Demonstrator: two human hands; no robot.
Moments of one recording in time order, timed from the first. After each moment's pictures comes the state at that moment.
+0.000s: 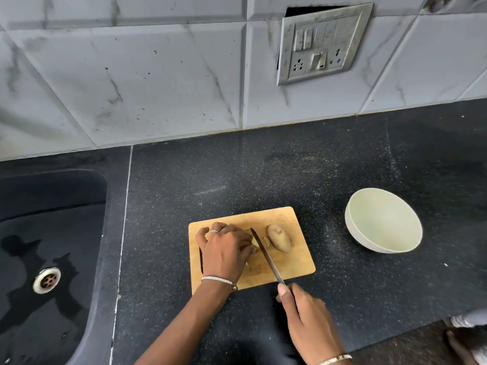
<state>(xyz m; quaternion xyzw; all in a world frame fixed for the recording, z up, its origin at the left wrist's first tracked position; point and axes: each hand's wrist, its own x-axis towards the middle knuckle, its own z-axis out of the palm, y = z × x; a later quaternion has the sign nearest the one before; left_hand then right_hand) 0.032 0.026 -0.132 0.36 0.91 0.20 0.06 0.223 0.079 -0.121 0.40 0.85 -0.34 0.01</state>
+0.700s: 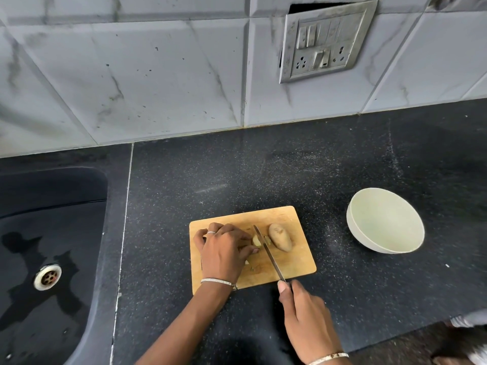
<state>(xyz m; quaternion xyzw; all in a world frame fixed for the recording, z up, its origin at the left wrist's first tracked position) 0.034 0.023 -0.132 0.33 0.91 0.23 0.05 0.215 0.076 -0.116 0.41 0.86 -0.31 0.03</state>
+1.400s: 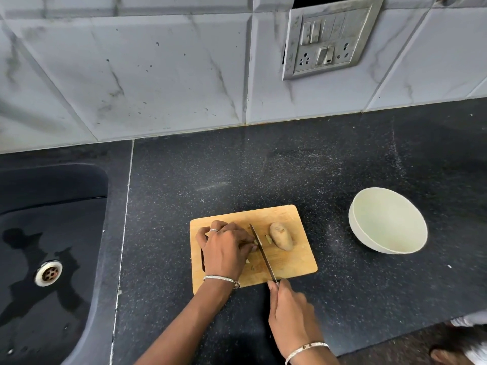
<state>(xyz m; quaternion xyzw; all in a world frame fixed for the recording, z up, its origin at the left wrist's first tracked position) 0.034 0.026 -0.133 0.33 0.91 0.24 0.06 0.194 0.060 -0.116 0.44 0.85 -0.29 0.07</state>
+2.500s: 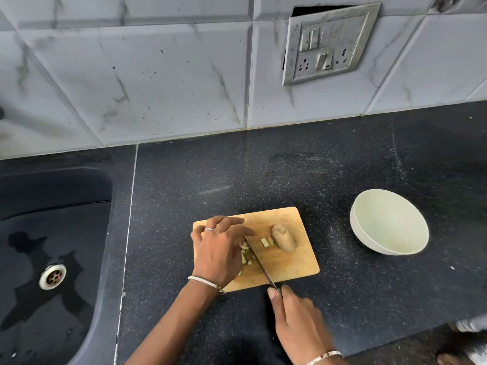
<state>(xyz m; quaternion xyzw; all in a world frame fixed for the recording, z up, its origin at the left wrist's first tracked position) 0.022 0.006 -0.113 0.41 0.89 0.22 0.06 0.207 0.063 -0.118 0.39 0.86 -0.31 0.08</state>
